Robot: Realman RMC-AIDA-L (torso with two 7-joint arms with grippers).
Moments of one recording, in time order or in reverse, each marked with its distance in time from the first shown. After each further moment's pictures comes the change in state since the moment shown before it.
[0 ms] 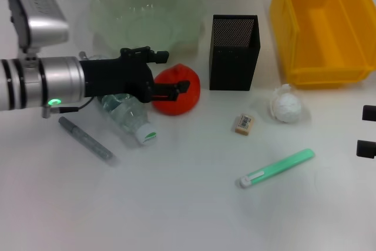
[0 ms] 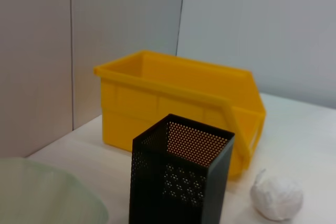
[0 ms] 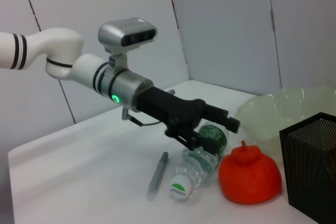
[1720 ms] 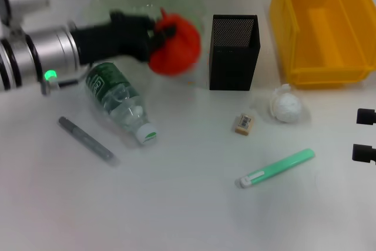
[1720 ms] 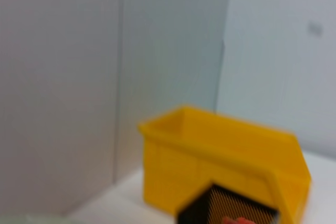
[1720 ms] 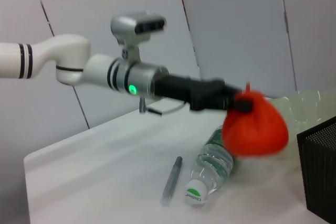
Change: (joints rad) left arm 0.105 0.012 0.240 0.174 -0.322 -0.156 -0.086; right arm 0.005 0.007 0.000 0.011 0.000 -0.023 0.006
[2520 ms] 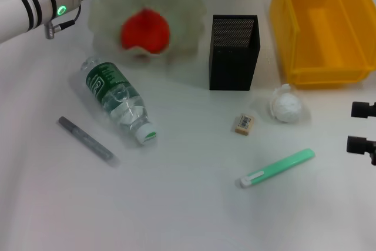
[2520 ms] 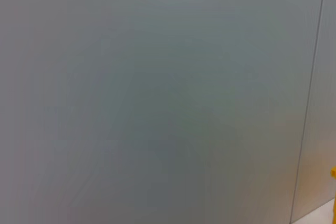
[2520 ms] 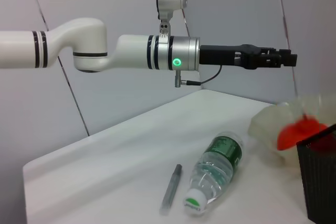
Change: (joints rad) left arm -0.191 -0.010 -0.048 -0.096 -0.006 -0.481 -0.059; right arm 0.023 0.002 -0.001 0.015 0.004 0.011 0.017
